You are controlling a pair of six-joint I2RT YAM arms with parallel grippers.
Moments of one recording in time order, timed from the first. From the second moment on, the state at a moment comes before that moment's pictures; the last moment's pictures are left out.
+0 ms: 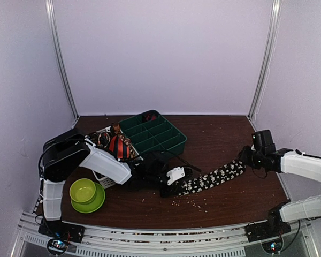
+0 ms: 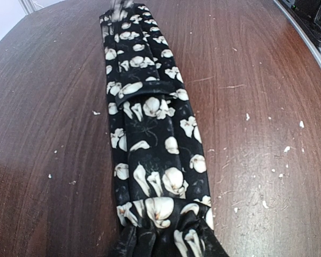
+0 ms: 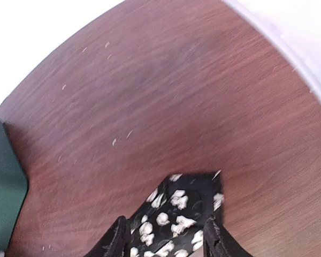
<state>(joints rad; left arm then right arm) -1.05 2.09 1.10 0.34 0.29 0.32 0.29 1.15 0.55 -0.16 0.19 0.68</state>
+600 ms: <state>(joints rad) -1.05 2.09 1.12 0.29 0.29 0.34 0.42 1.45 0.67 -0.10 -0.20 0.61</state>
